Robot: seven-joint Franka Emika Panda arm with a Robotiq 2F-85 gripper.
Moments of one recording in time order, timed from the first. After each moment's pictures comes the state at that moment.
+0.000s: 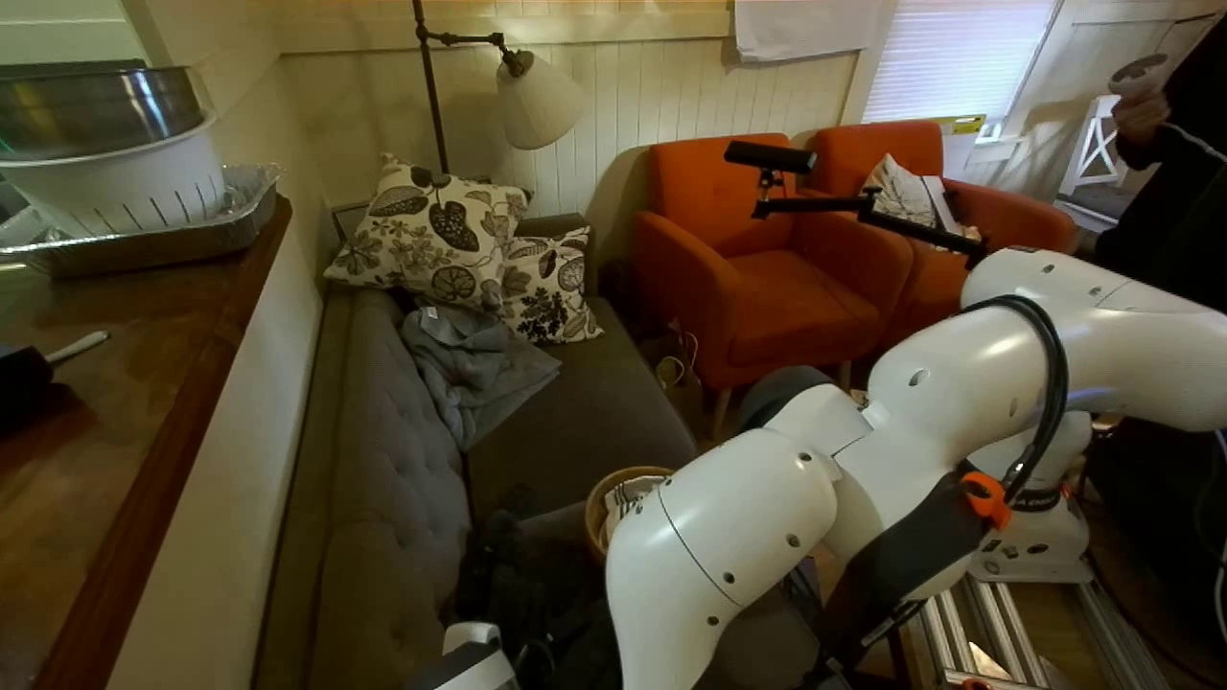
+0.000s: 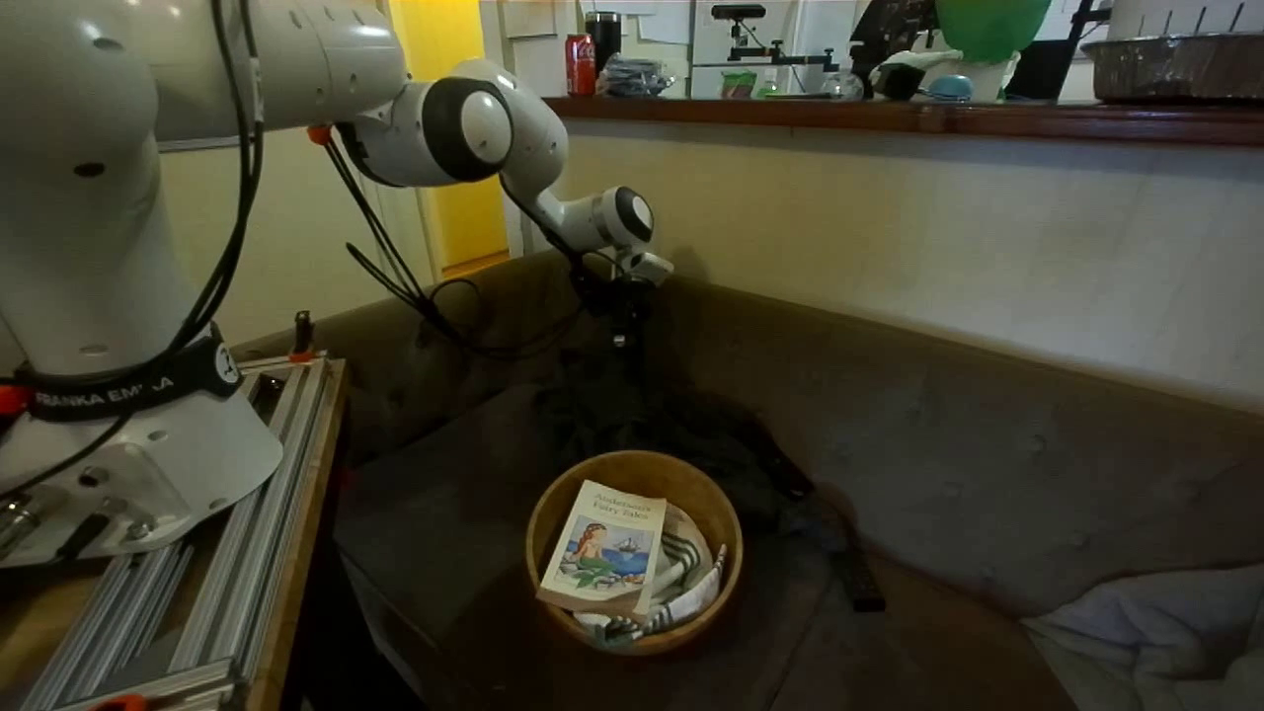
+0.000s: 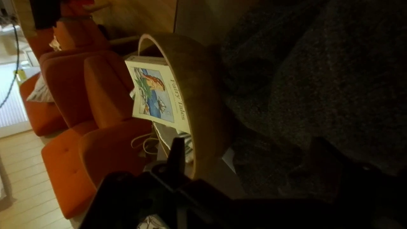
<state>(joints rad) 0.67 1.50 -0.14 -0.69 -0.30 1.39 1.30</state>
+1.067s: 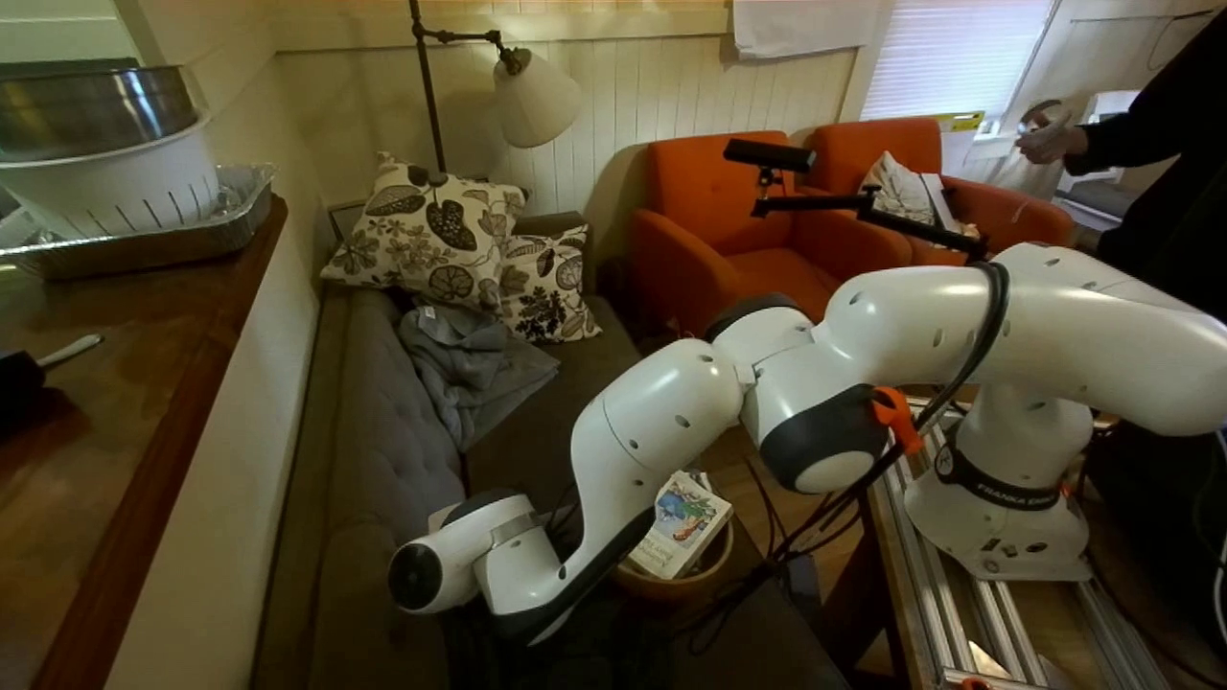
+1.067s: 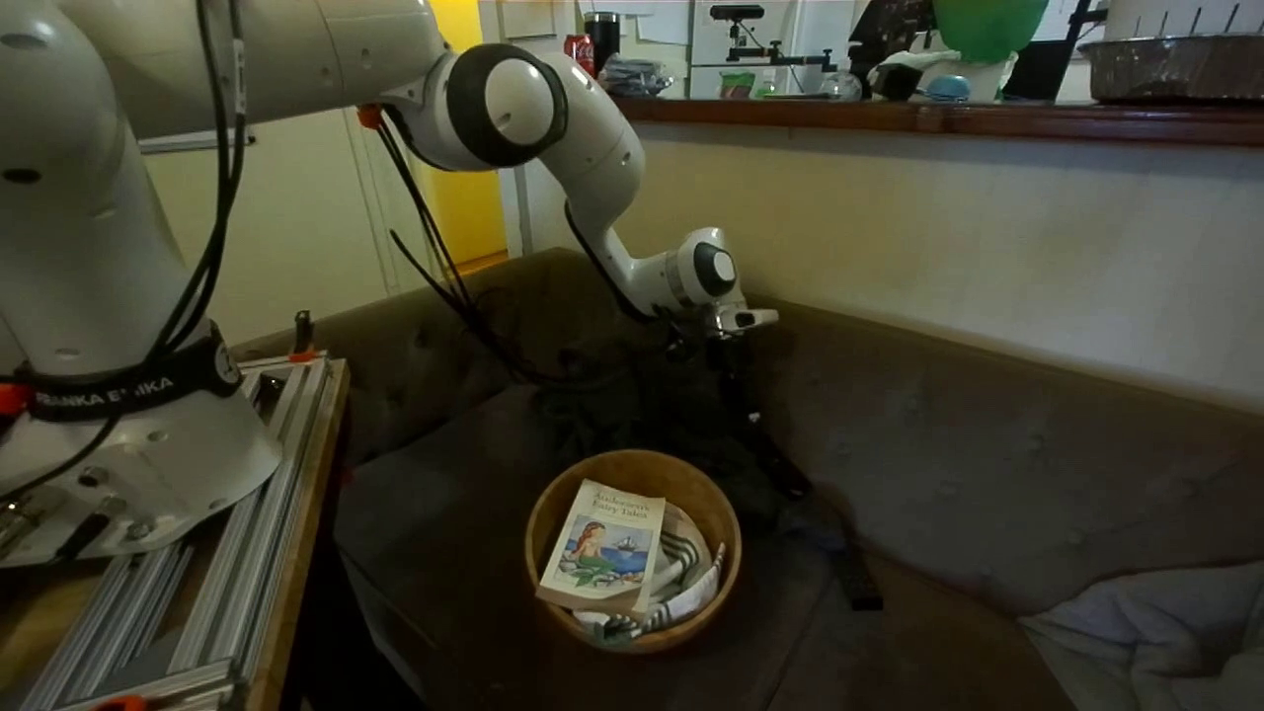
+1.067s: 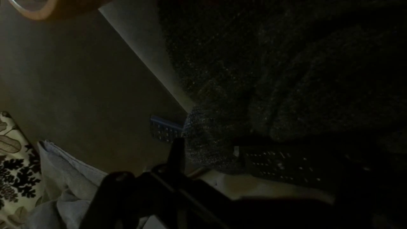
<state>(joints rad) 0.38 1.42 -0.14 -1.00 -0.52 2.20 0.95</state>
